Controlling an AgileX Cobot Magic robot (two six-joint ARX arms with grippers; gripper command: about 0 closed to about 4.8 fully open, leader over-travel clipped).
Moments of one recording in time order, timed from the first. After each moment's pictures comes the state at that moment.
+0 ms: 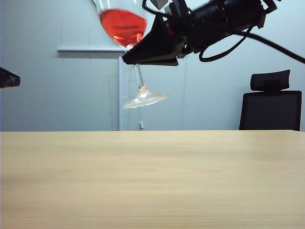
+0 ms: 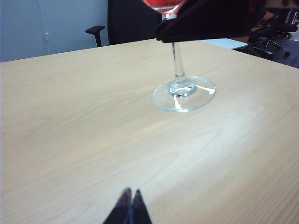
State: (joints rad) left arm -0.73 0.00 0.00 -0.07 -0.05 0.00; right arm 0.51 1.57 1.04 0.05 -0.79 -0.34
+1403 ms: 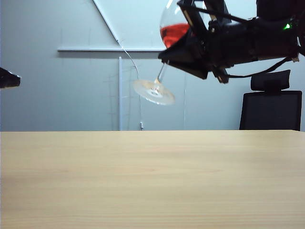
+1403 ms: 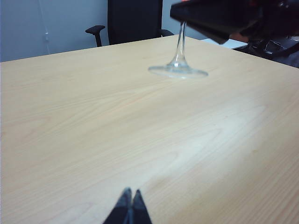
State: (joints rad) left arm -0.73 0.00 0.00 -0.07 -0.05 0.00; right arm 0.47 1.53 0.61 0.95 -0.42 0.48
